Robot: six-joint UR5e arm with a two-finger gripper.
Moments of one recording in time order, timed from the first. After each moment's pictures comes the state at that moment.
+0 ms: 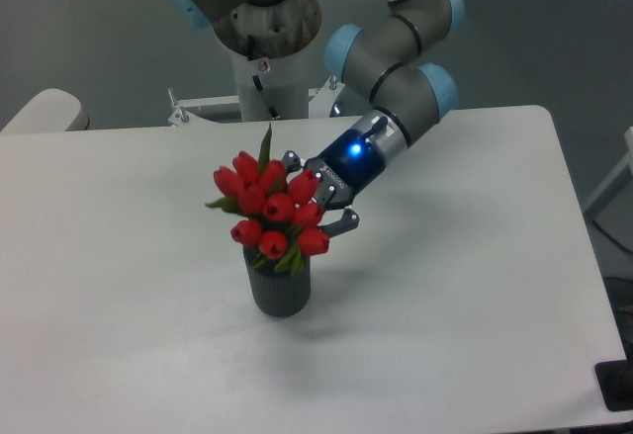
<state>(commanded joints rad) 2.73 -1.86 -2.06 -0.78 0.15 1.47</state>
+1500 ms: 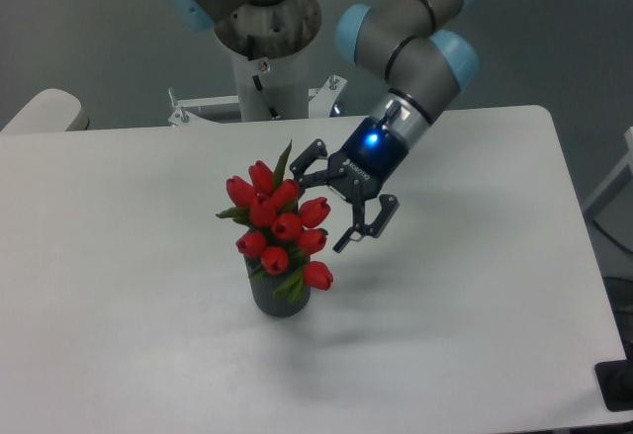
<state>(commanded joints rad) 2.85 -1.75 -2.00 -0.78 0.40 1.47</state>
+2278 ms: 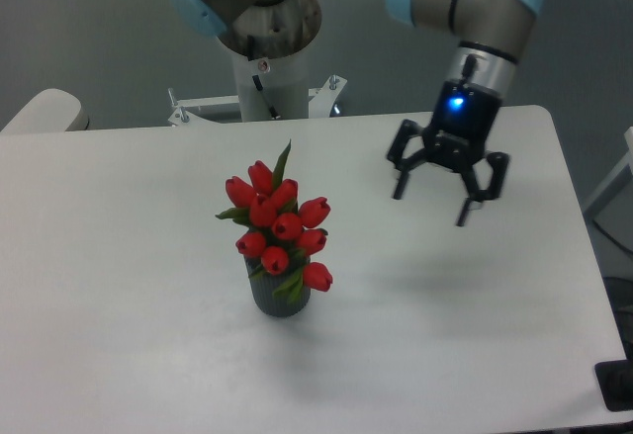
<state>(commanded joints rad) 2.90 -1.81 -1.70 -0.78 0.93 1.49</state>
